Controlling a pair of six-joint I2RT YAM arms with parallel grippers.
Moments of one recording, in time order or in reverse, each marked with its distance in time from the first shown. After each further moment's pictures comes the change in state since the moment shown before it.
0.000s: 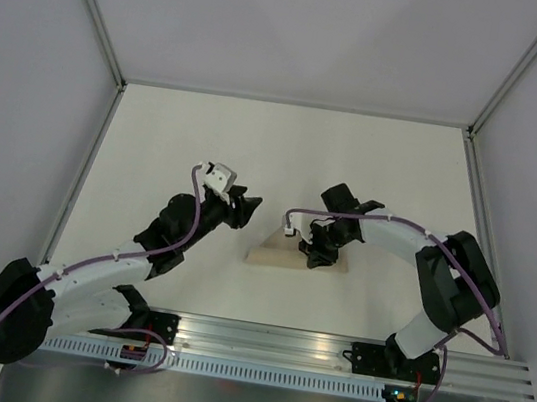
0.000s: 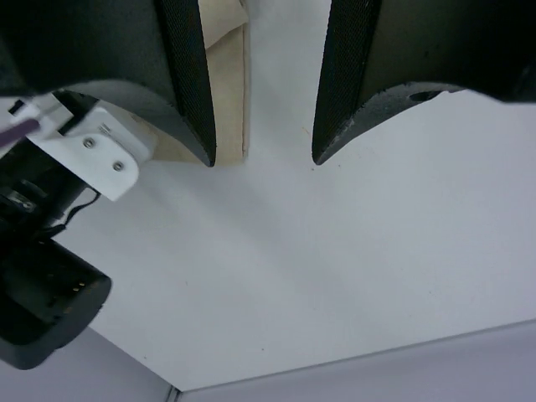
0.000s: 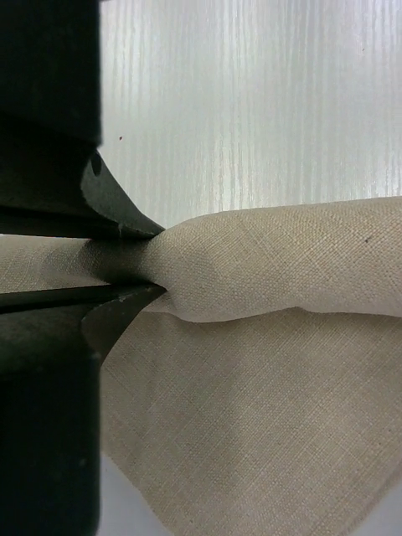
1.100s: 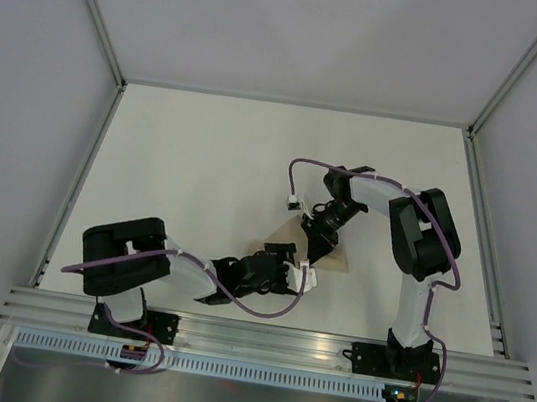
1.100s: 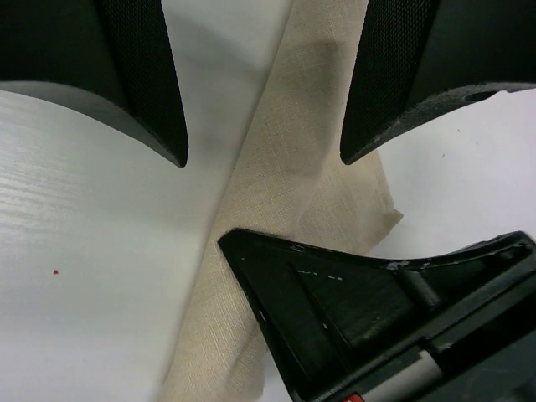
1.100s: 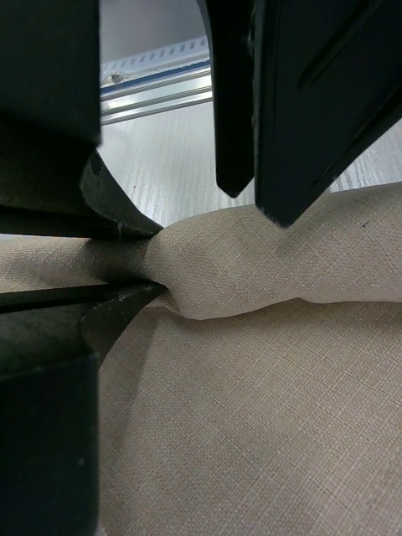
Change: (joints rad) left arm -0.500 0.612 0.055 0.200 -0.200 0.641; right arm -0.143 0.427 0.433 -0.492 -0.253 -0.025
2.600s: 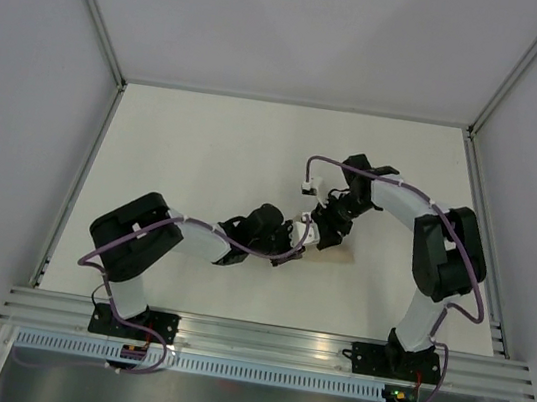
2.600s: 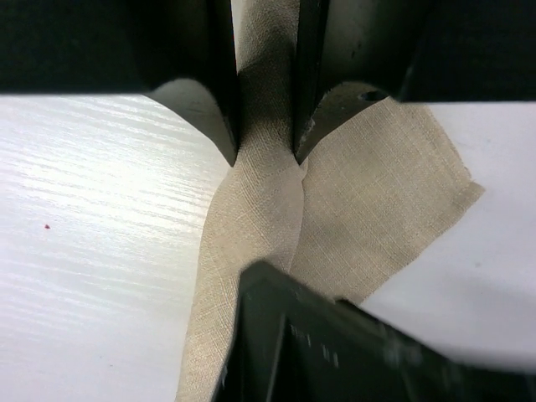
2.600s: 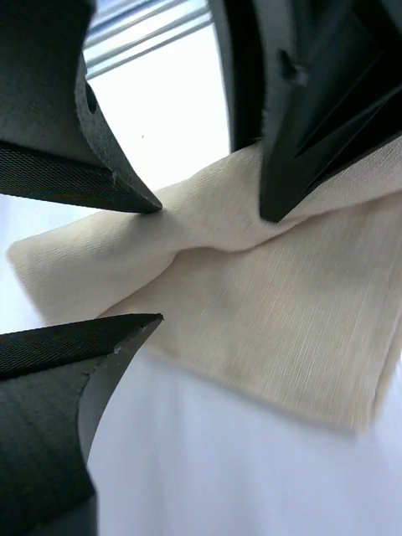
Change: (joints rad) left arm 0.271 0.106 0.216 -0.259 0.495 -0.196; right arm -0.053 -0.159 -0.055 0.141 0.135 0.149
